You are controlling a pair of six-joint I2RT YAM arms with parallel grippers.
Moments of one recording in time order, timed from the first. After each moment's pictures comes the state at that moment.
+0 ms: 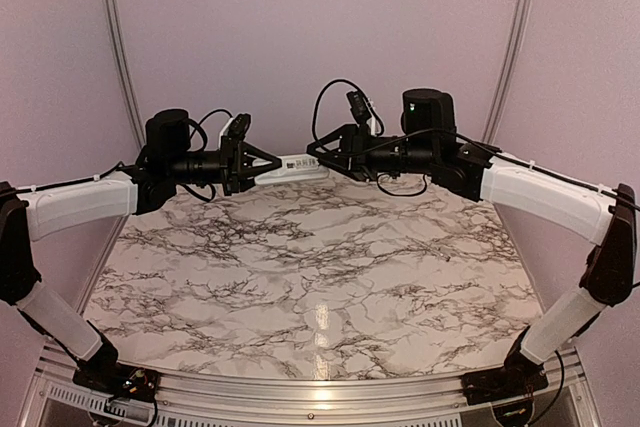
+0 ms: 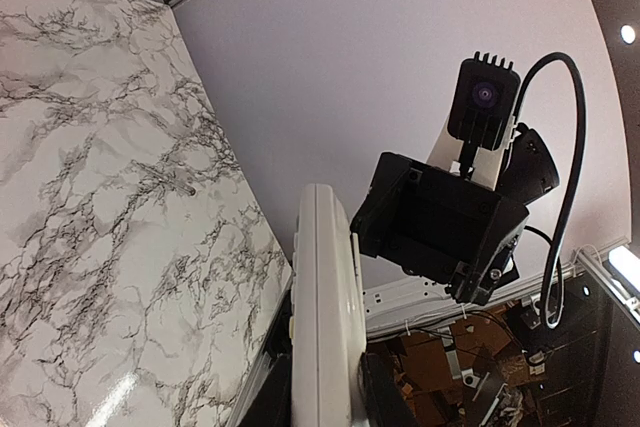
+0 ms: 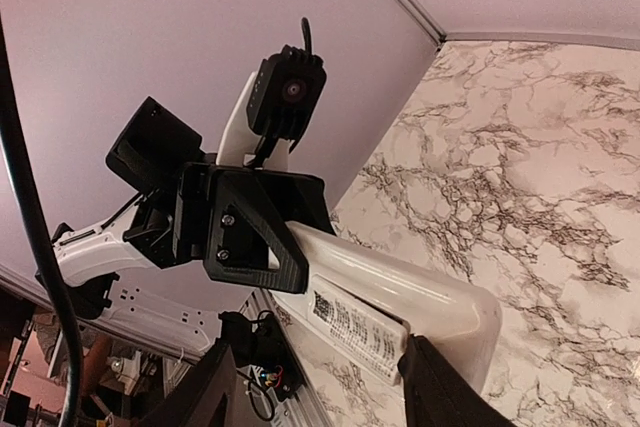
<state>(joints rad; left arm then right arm) -0.54 1.51 1.08 0.34 0.89 -1.06 0.77 1.55 1.37 -0.05 -0.51 0.75</state>
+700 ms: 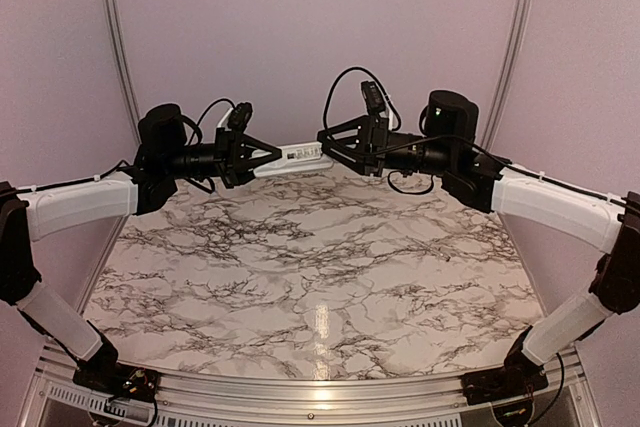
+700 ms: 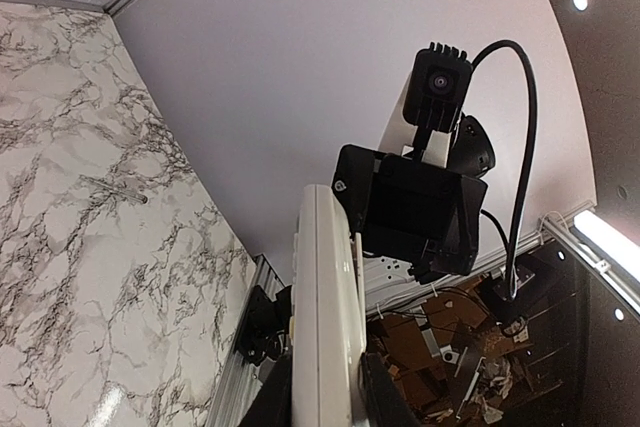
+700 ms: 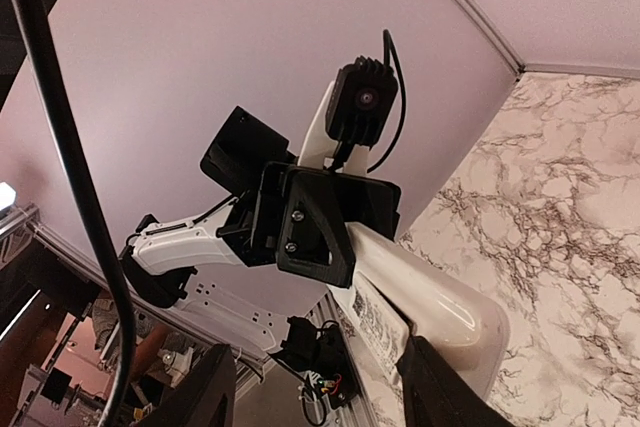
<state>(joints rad) -0.54 1.51 1.08 0.50 0.98 -1.14 0.74 1.47 1.24 0.22 -0.65 0.87</state>
